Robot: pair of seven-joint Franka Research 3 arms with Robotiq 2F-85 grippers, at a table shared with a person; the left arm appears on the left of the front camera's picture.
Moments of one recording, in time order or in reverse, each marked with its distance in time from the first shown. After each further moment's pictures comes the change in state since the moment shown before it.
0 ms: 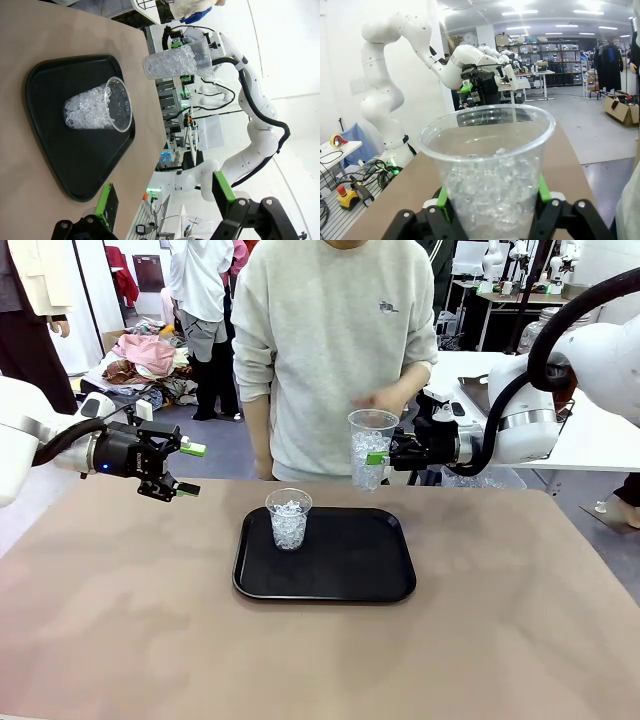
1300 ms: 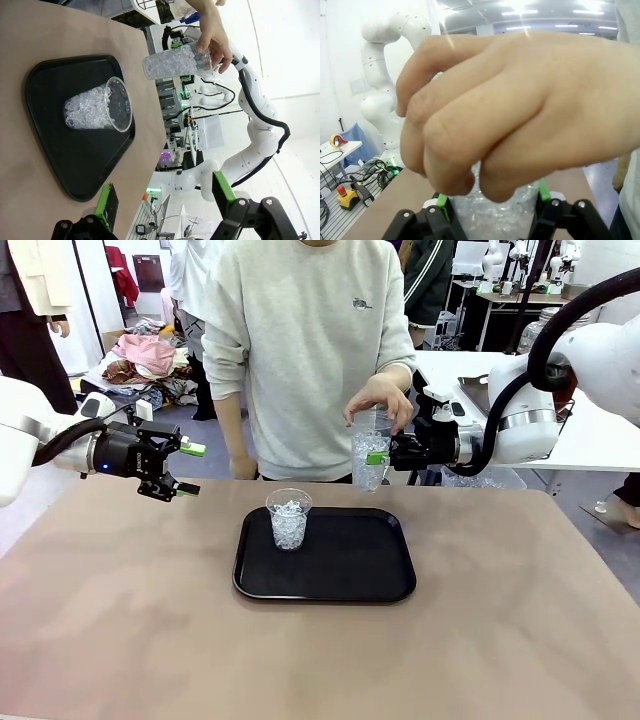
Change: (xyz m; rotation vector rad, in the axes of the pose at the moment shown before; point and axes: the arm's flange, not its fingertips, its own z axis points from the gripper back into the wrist) left arm 0.000 0.000 0.000 0.000 0.000 0.000; right arm 0.000 0.000 0.000 0.000 0.000 0.000
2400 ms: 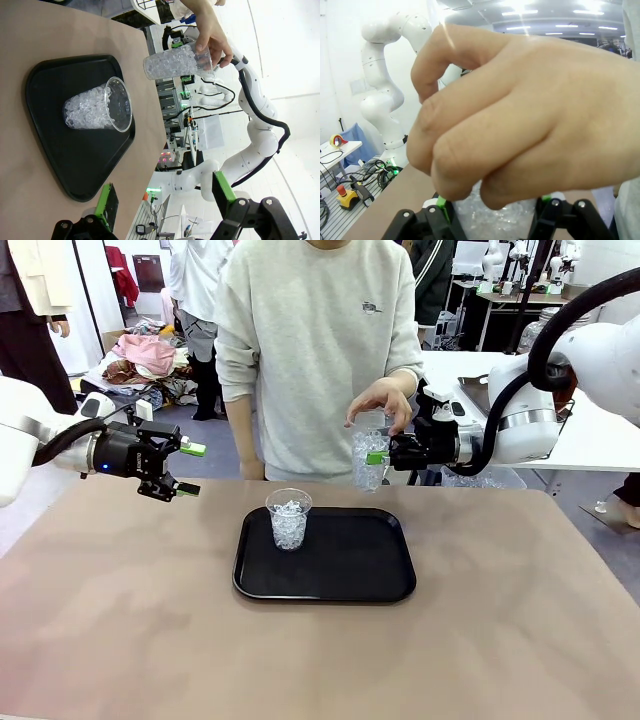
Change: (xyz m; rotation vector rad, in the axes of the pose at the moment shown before) left arm 0.000 0.000 0.000 0.000 0.000 0.000; right arm 0.001 0.000 0.000 0.000 0.000 0.001
